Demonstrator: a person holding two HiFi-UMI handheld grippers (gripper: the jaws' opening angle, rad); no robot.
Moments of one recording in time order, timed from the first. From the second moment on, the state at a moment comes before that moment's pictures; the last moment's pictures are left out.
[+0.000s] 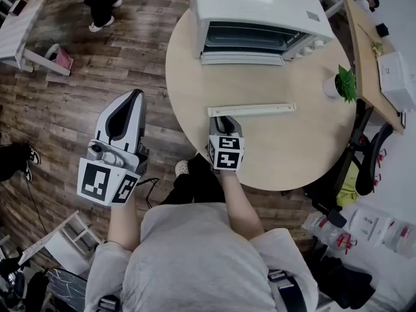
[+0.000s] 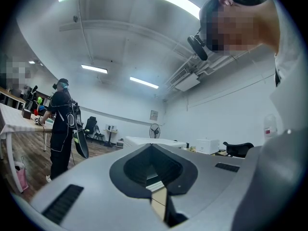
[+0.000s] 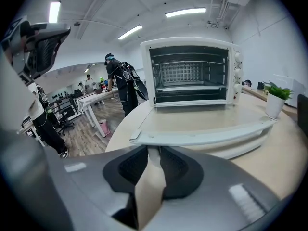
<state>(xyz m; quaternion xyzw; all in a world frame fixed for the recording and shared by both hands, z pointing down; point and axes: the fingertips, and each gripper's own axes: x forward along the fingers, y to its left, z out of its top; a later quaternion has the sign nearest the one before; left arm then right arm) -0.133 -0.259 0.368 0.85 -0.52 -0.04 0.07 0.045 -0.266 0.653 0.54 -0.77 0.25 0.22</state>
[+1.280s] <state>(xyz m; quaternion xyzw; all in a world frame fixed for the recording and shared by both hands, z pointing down) -0.130 -0.268 0.323 0.86 -0.49 -0.09 0.03 0.037 -0.319 0.524 0.55 -0.79 0.16 0.19</state>
